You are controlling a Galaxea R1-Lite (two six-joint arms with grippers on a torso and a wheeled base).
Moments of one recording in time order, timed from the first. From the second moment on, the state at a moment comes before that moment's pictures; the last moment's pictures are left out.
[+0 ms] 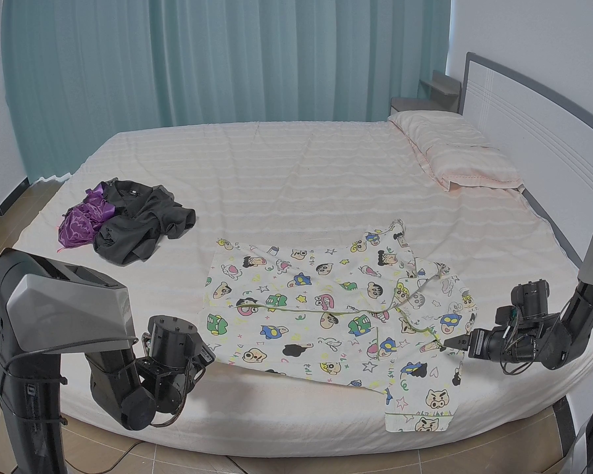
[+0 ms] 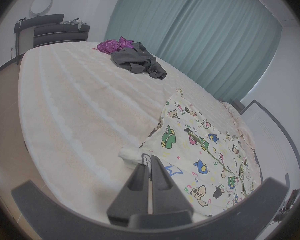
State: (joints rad) left arm -0.43 2.29 -0.45 -1.19 0.44 -0.90; right arm 0.05 2.11 -0.45 -0.85 0.20 0.34
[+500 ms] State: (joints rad) left arm -0.43 2.29 -0.45 -1.19 0.44 -0.90; right arm 0.06 2.24 -0.53 -0.88 0.21 0.22
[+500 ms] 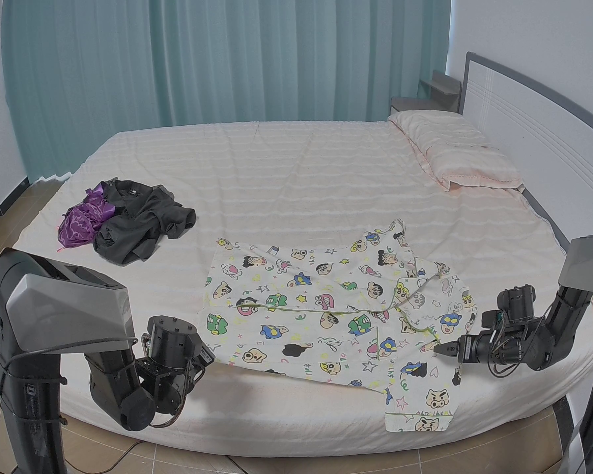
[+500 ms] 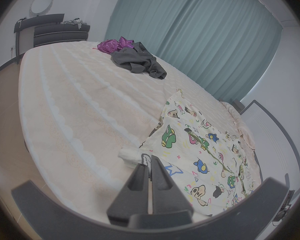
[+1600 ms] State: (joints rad) left arm -0.43 2.30 -0.46 -1.19 0.44 -0.90; right arm 0.08 2.28 -0.71 -0.94 0.11 0.26
